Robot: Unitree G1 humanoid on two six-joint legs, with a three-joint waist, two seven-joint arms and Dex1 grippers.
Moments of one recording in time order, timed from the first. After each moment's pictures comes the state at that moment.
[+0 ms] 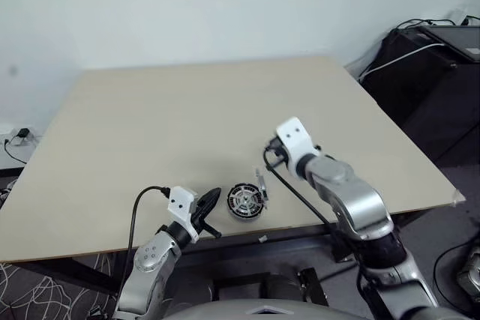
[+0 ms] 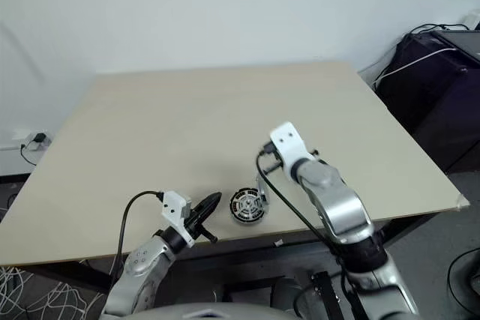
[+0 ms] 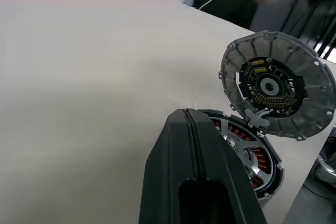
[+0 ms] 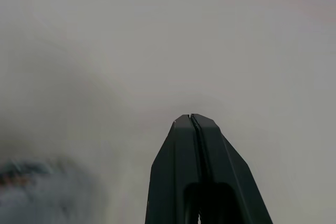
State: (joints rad) left arm 0.28 0.15 -0.19 -0.14 -0.22 0.02 -0.50; right arm -0.26 -0.40 0.22 -0.37 0.09 0.99 0.24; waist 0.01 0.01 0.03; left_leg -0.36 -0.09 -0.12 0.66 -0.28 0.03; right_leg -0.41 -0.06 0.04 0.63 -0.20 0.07
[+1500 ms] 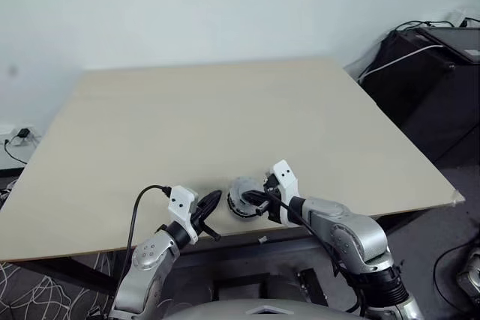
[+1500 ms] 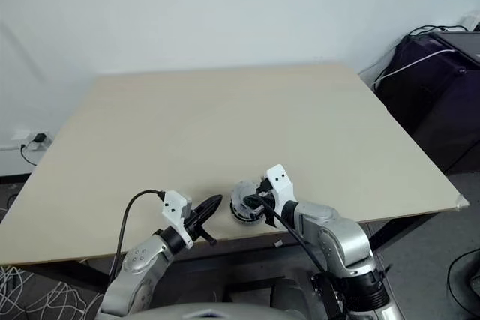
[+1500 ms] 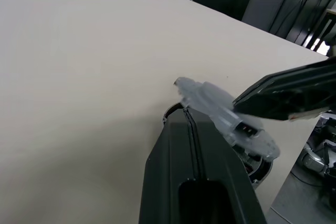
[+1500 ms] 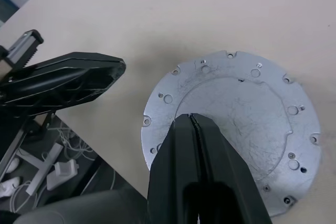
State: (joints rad) left arm 0.27 0.17 -0.19 -0.16 -0.24 0.06 -0.52; right arm -0.08 -0.28 0.19 -0.33 0.43 0.96 0.49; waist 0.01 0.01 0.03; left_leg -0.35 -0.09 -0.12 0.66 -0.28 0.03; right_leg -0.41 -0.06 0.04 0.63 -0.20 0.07
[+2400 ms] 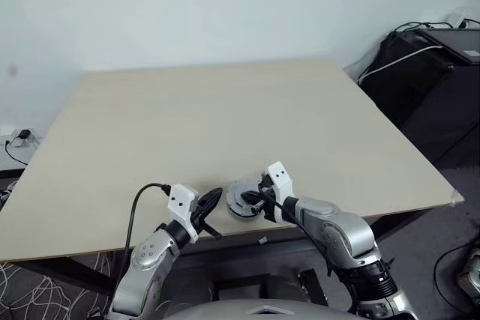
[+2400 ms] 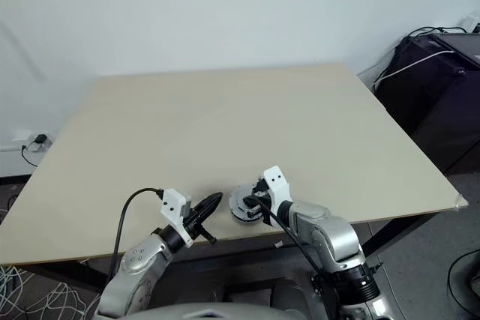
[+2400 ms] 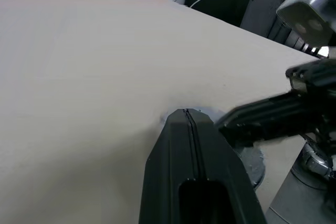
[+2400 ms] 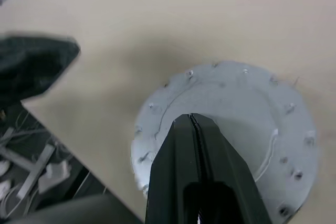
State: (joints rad) left arm 0.28 0.18 -0.20 -0.22 -0.24 0.09 -0.50; right arm -0.10 -0.27 0.20 -0.25 0.40 0.87 0.48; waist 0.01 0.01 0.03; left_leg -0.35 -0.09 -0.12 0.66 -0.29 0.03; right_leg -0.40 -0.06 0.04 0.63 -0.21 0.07
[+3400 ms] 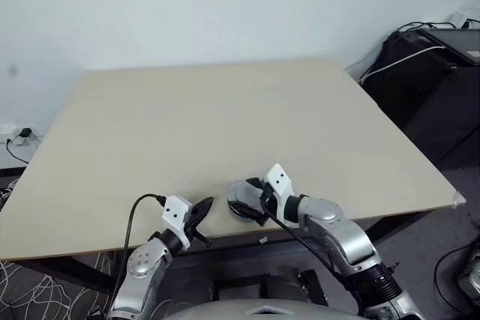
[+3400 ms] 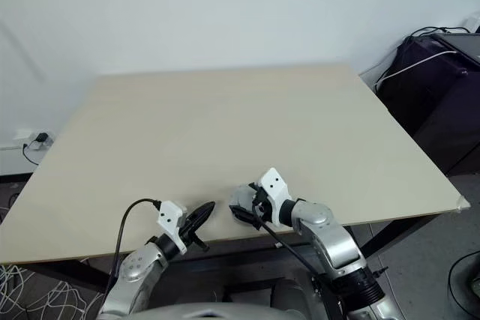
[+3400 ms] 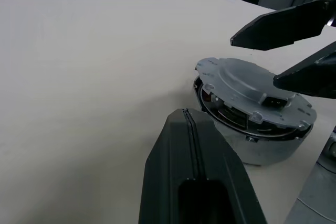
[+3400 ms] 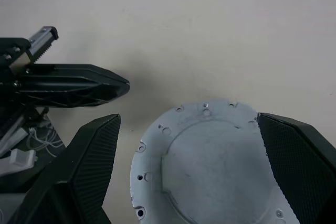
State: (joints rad) left arm 0.24 0.19 -0.17 0.11 -0.20 -0.20 -0.57; right arm -0.07 -0.34 0.30 -0.14 0.24 0.48 0.65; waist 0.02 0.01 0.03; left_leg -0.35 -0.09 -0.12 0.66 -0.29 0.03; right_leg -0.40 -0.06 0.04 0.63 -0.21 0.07
